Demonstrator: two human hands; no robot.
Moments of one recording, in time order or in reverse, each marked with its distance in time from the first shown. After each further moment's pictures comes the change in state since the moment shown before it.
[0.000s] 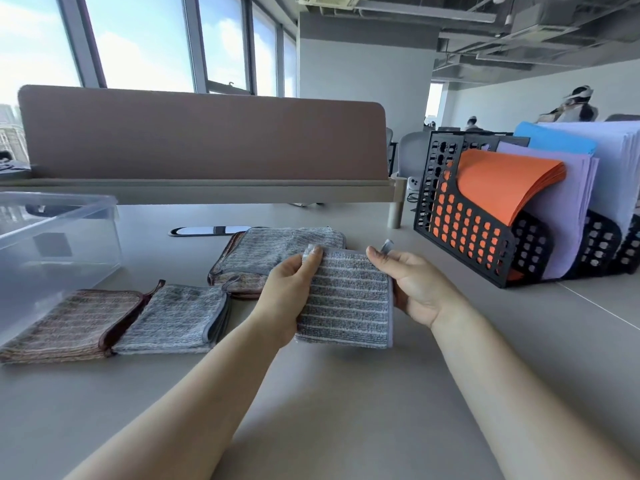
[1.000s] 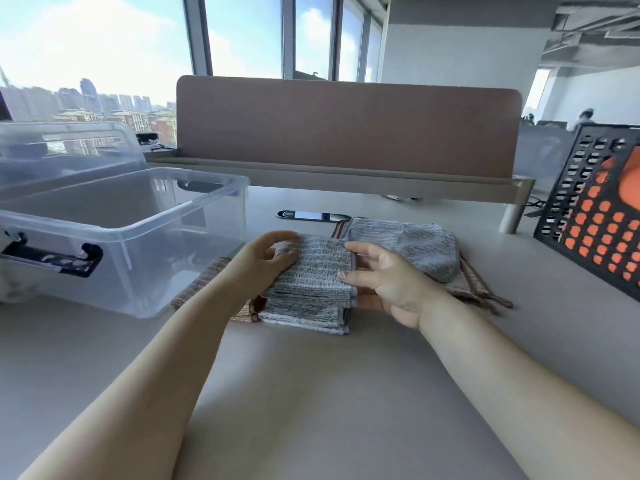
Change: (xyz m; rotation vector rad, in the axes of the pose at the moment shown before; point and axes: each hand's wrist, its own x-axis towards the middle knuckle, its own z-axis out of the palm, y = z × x) left_hand -0.036 0.053 -0.206 0.531 0.223 0.069; right_hand 0.055 0.056 0.172 -0.261 -0.203 0.056
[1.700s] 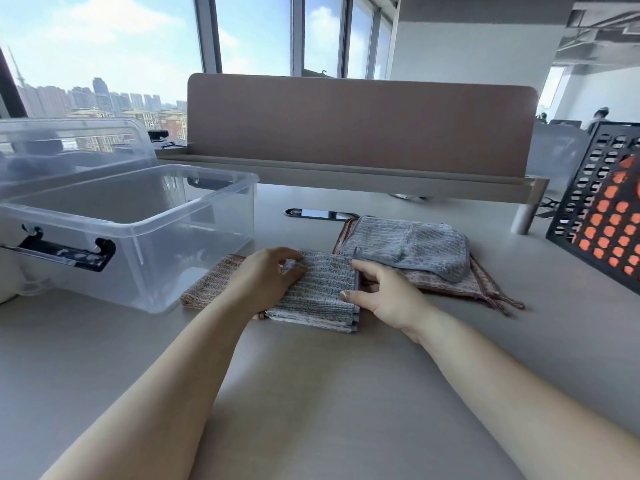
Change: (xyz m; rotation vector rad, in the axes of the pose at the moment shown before) left_hand 0.003 -0.015 0.000 0.726 0.140 0.081; right_hand 0.000 0.023 0.005 -0.535 0.057 -0.119
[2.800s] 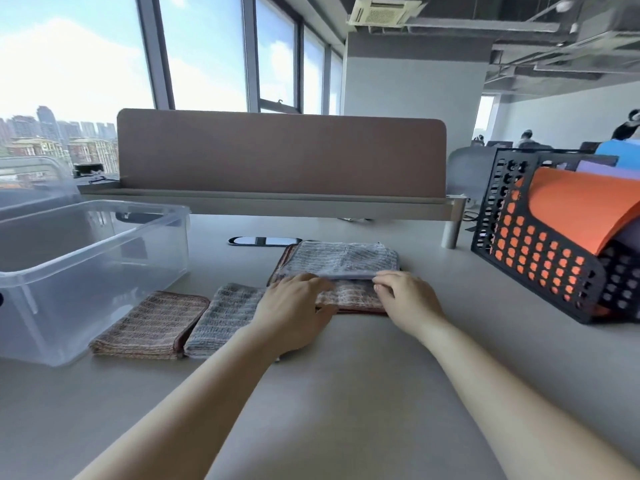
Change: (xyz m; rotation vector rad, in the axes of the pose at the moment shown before) left_hand -0.011 0.127 0.052 0.250 -0.112 0.366; right_hand -0.008 0.070 -0.114 -0.682 0.425 -0.095
